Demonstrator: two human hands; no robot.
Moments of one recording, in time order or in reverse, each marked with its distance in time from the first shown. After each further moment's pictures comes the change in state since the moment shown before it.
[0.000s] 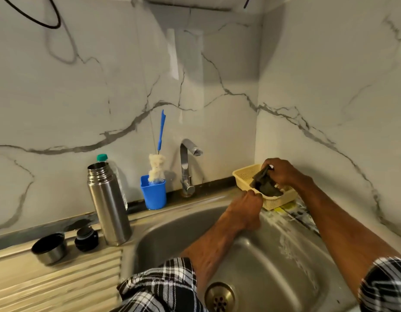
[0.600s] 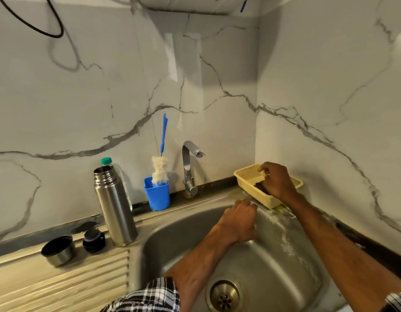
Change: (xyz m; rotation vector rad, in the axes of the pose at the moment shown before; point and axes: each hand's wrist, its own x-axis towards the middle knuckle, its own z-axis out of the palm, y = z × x) left_hand -0.039 -0.013 0.004 0.009 0.023 0.025; right_hand -0.021 -0.010 0.042 0.108 0.248 0.010
